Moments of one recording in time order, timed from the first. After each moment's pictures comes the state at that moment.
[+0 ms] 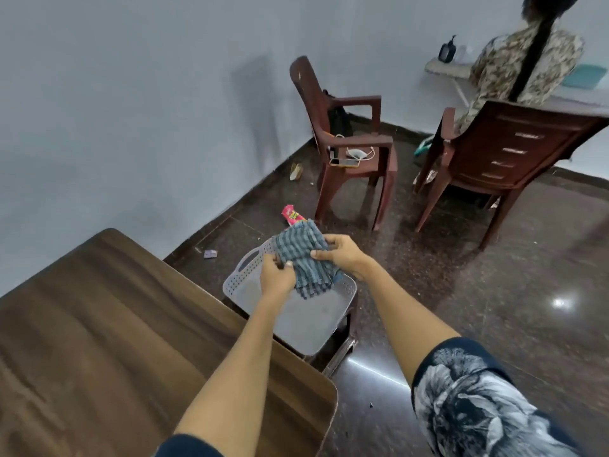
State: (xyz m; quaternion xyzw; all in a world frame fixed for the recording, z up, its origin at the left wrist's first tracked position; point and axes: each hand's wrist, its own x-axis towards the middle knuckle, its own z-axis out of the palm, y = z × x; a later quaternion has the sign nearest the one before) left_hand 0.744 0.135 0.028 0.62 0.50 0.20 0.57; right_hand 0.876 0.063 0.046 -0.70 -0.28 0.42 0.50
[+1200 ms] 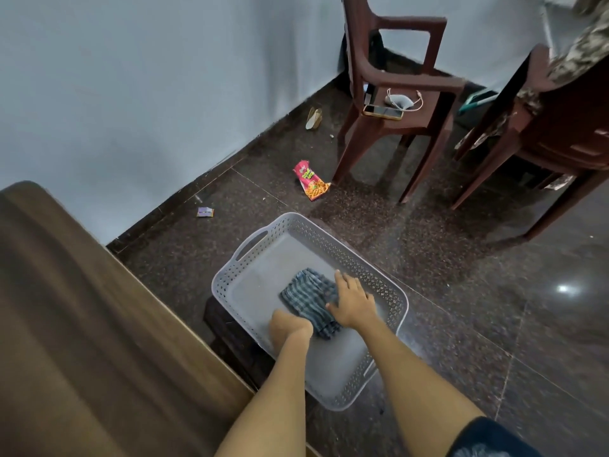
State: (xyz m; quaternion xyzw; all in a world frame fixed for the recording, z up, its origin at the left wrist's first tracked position) left_hand 0.777 0.193 -0.164 0.50 0.71 -0.04 0.49; right_hand 0.890 0.140 -0.175 -0.87 -0.37 0.33 0.01
